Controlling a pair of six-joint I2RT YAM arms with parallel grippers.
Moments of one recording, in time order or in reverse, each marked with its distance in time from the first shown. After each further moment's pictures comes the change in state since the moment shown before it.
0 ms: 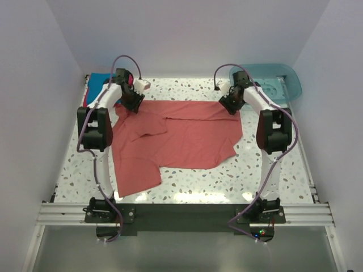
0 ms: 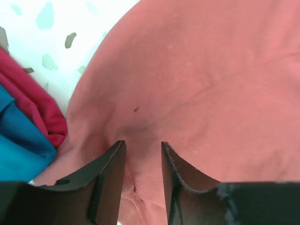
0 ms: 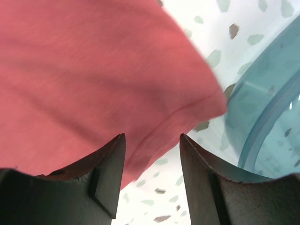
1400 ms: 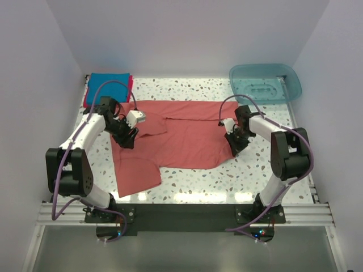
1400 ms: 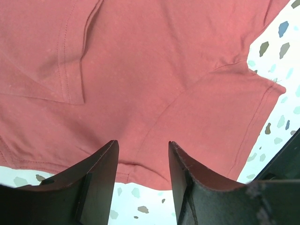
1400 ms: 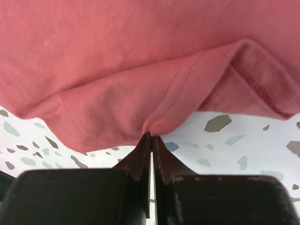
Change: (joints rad) left arm 0.032 -0.742 -0.774 -0.146 0.280 0.235; right arm 0.042 -0.473 -0.758 -0.093 -0.180 0.277
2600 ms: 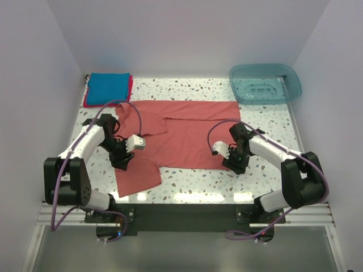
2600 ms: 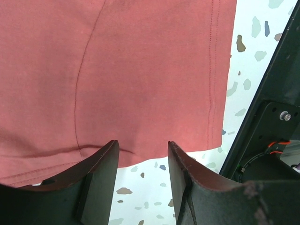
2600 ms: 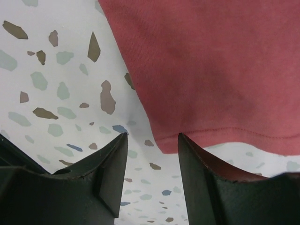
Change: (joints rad) left arm 0.011 -0.103 -0.191 -0.211 -0.018 0.444; right arm 0.161 -0.323 -0.266 -0.087 0.083 -0.437
